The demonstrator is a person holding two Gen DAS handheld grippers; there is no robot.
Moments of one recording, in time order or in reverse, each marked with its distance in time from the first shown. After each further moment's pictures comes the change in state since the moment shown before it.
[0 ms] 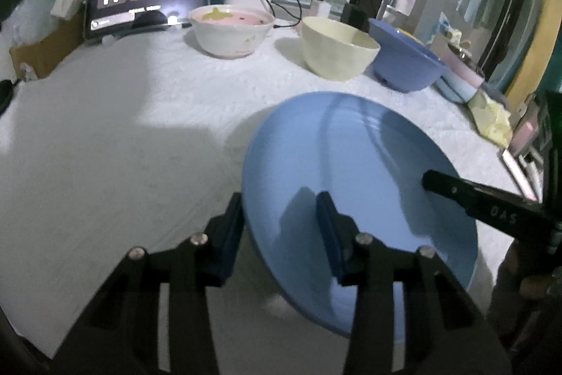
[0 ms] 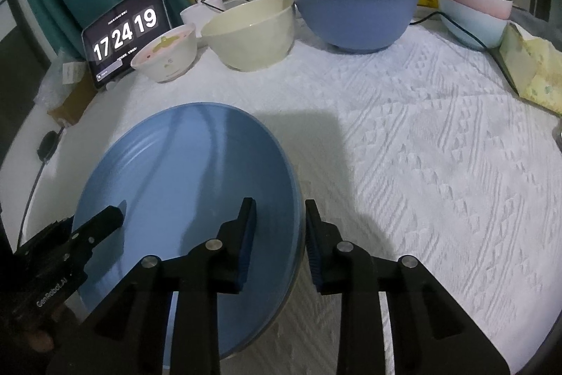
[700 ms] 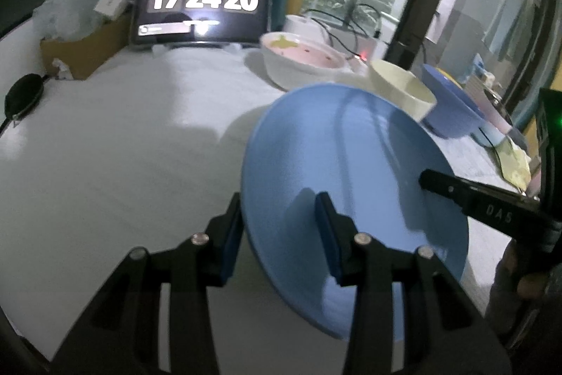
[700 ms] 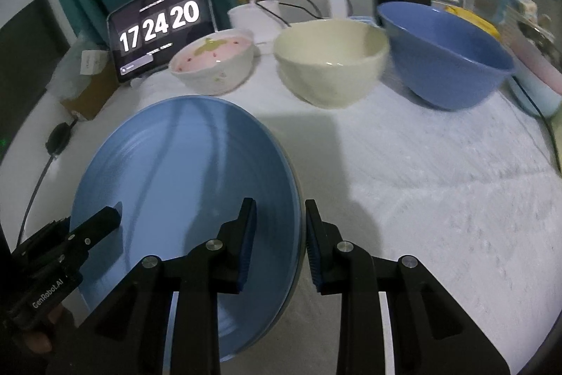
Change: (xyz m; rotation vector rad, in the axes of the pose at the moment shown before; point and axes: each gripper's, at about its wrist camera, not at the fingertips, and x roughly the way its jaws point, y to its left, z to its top) left arm -0.011 0.071 0.033 -0.091 -0.069 0.086; right arm 0.039 0.073 0.049 -0.136 -0.003 0.057
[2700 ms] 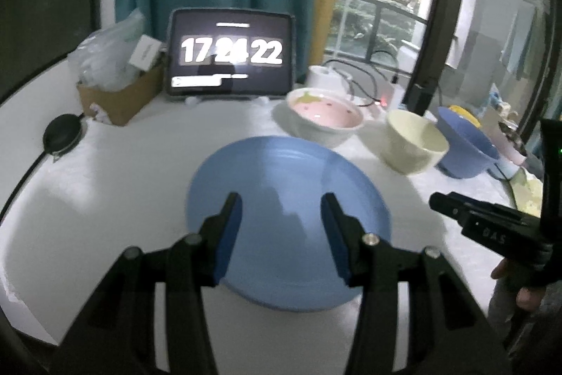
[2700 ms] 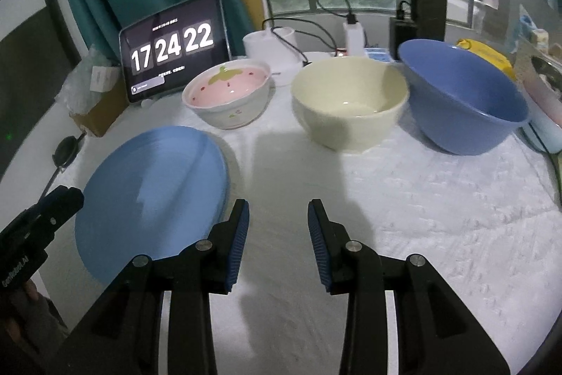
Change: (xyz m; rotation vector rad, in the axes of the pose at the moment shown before) left arm -0.038 -0.009 0.026 0.007 -0.147 0.108; right arm -0.013 -0.004 0.021 -0.025 -0.084 0.016
